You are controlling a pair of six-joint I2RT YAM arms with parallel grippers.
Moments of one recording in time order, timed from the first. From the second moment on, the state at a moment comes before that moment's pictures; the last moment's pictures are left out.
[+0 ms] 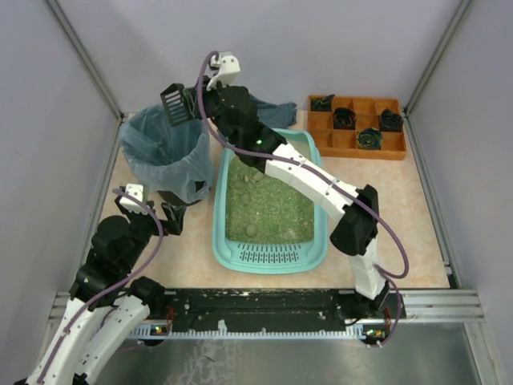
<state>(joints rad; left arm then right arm) -0.48 0.34 0.66 -0.52 -0.23 -0.17 0.92 2.04 2.15 0.05 0.29 0.26</state>
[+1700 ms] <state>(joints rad) -0.47 0.38 0.66 -0.52 -0.20 -0.16 0.65 1.42 1.08 -0.28 0.59 0.74</state>
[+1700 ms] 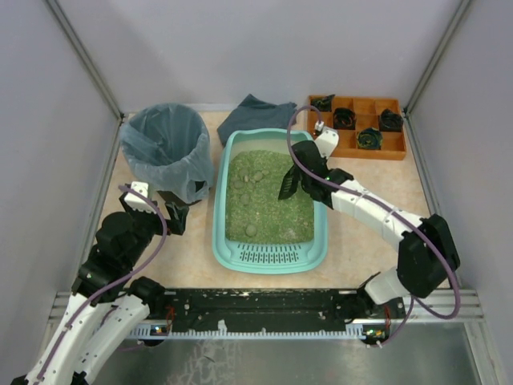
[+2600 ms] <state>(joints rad) -0.47 0.38 0.66 -0.52 -0.20 -0.16 0.56 1.81 1.18 0.08 0.16 0.90</state>
